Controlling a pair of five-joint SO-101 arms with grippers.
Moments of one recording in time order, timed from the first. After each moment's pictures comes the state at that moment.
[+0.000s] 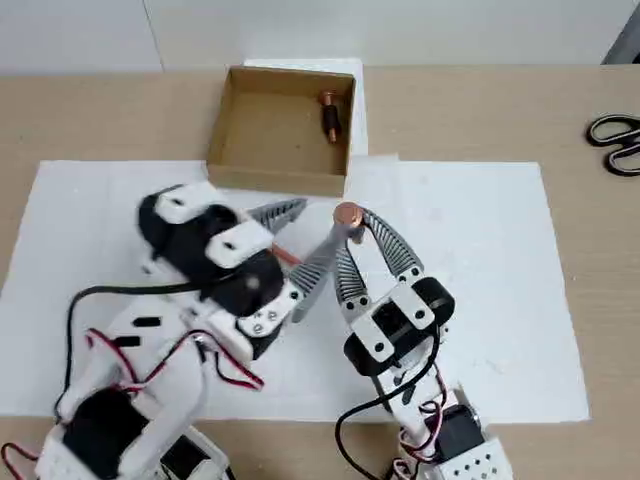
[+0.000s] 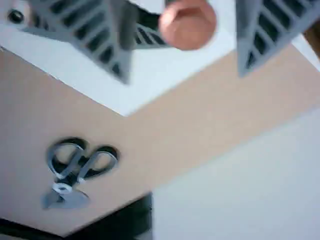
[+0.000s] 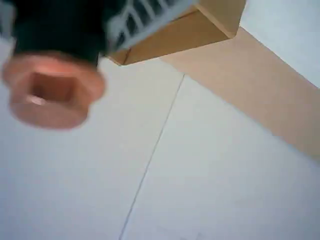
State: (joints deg) left arm 32.9 -67.7 36.1 50.9 0.3; right arm -27.7 -103.3 96.0 2.0 14.3
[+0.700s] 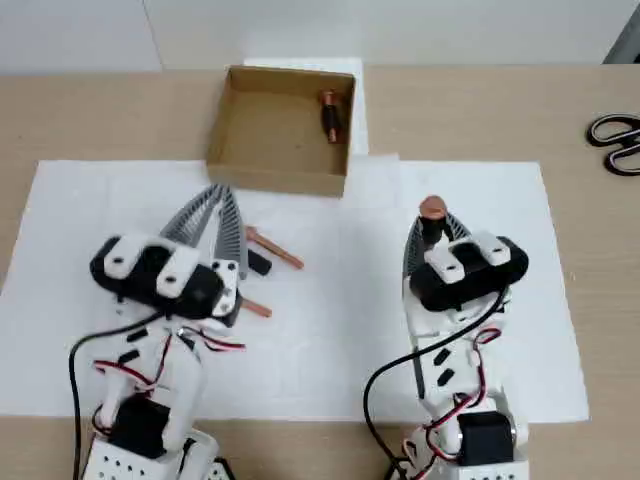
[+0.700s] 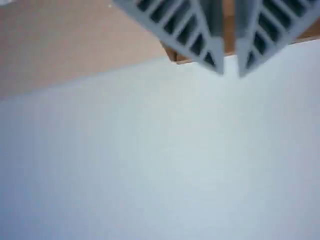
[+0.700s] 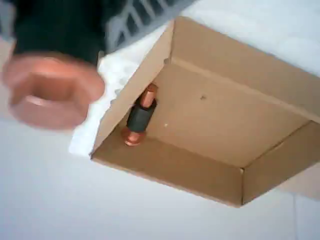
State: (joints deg) left arm 13.6 -90.6 78.5 17.1 0.0; right arm -8.8 -103.0 83.0 31.2 4.7
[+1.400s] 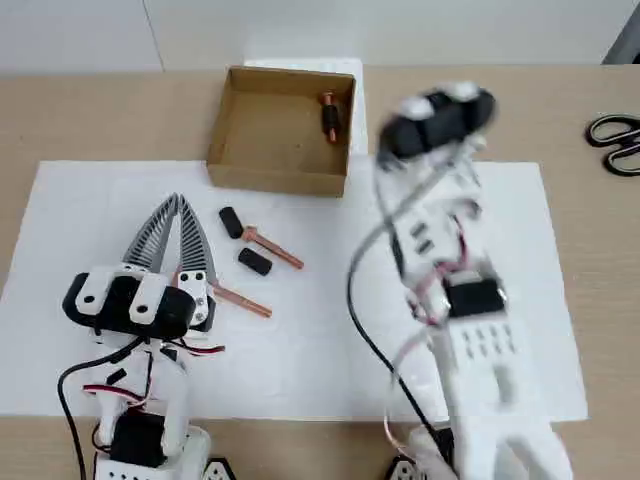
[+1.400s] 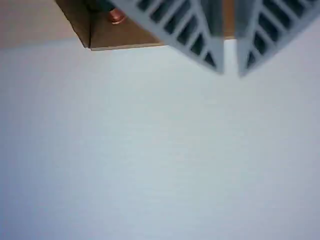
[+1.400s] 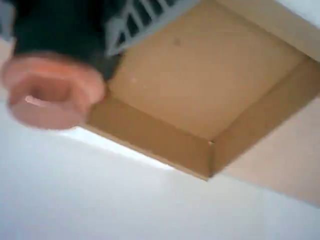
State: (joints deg) left arm 4.9 -103.3 87.8 16.7 0.0; right arm -14.5 -36.8 40.4 16.0 4.4
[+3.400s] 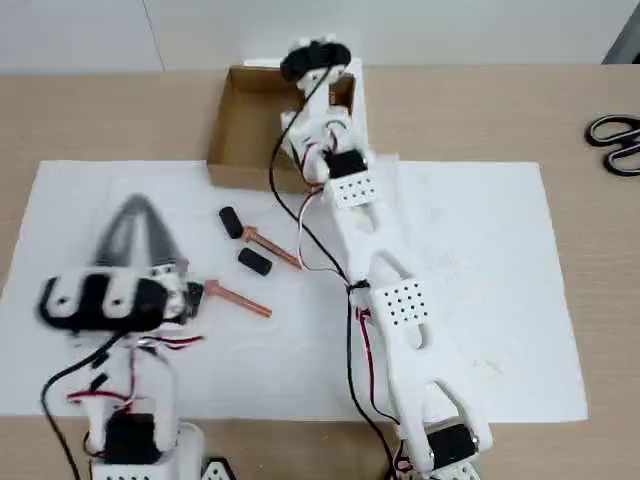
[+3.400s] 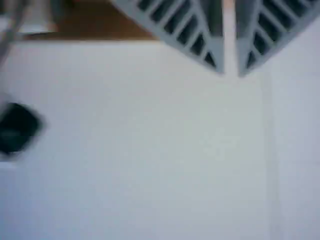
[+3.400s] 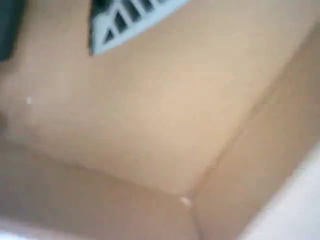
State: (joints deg) left arm -7.6 -103.3 86.5 16.7 0.0; right arm -21.7 76.1 -82.8 45.5 -8.9
